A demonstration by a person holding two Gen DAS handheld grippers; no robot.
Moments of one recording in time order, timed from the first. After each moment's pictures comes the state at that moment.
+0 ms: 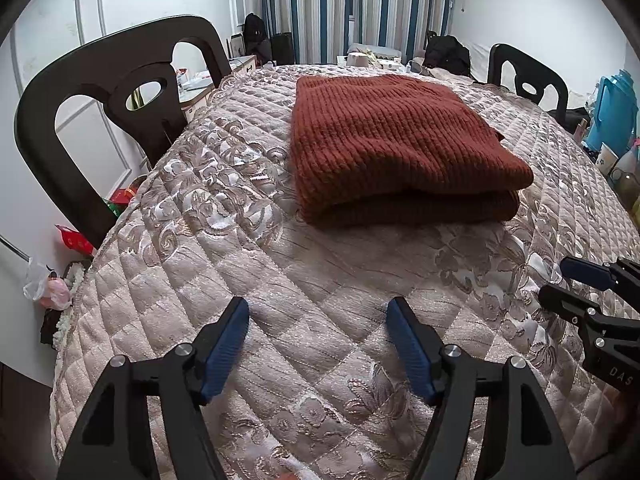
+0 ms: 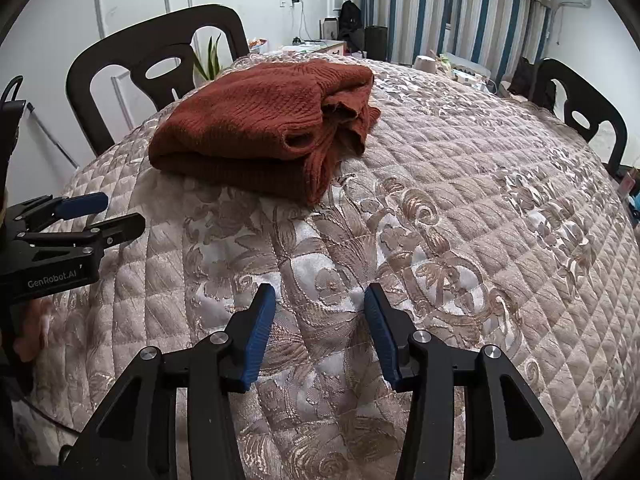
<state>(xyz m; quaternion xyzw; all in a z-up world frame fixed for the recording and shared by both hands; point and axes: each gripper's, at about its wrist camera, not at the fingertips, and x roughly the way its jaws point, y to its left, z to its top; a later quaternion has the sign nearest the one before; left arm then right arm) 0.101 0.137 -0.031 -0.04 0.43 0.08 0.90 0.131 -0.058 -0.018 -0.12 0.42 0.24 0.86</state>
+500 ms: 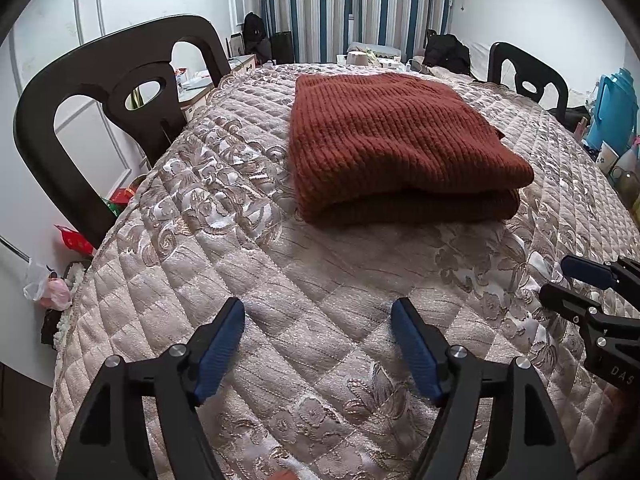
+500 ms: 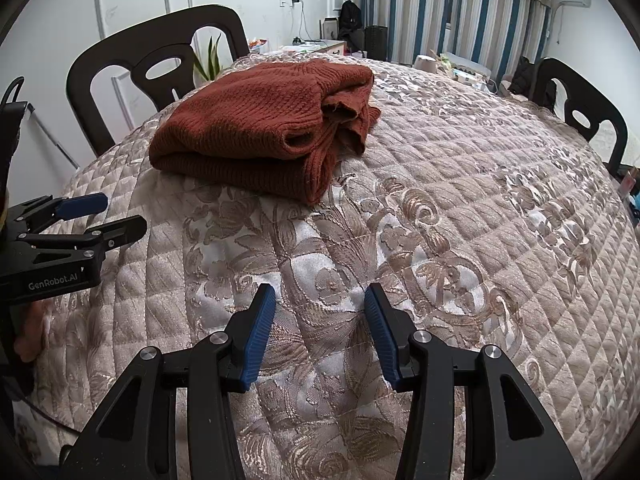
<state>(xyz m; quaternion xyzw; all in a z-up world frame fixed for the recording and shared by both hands) 0.102 0.136 -0.032 -0.04 0.43 0.08 0.90 0.132 -0.058 -0.018 -0.12 0.43 0.25 0.86</state>
